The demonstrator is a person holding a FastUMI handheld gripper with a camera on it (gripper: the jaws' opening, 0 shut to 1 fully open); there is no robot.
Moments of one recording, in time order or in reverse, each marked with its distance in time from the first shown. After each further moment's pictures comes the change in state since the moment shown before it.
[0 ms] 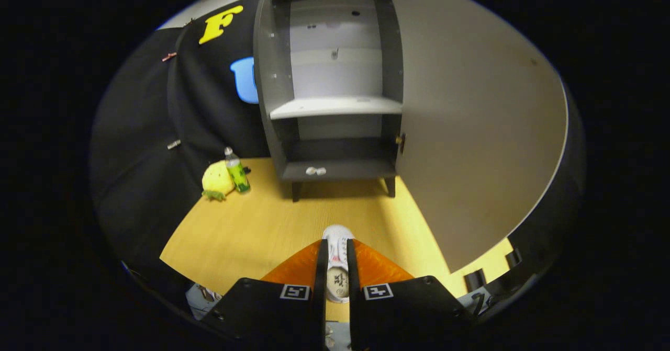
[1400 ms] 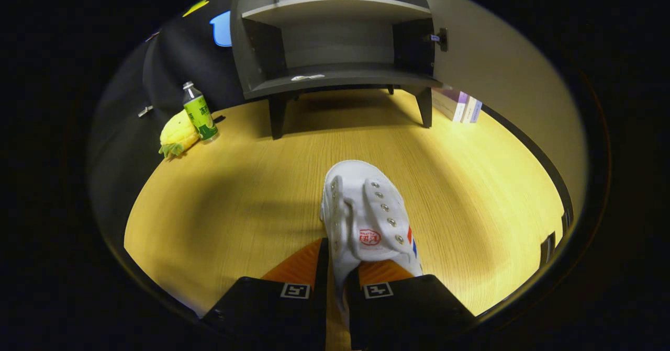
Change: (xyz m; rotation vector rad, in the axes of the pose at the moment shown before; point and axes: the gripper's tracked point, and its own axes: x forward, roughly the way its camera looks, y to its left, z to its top) arm 0.170 0.016 -0.120 0.024 0.074 0.000
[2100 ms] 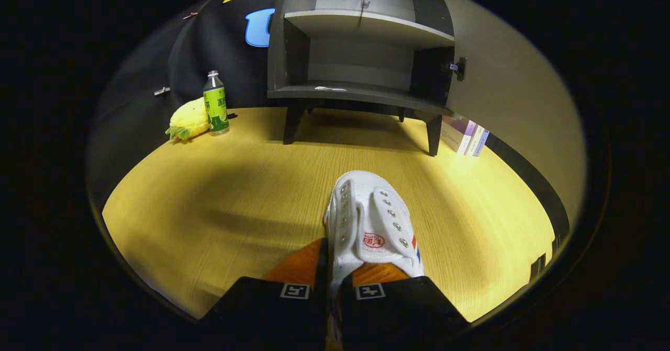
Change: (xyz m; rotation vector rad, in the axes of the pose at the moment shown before) arm 0.002 -0.003 -0.004 -0.144 -0.102 -0.024
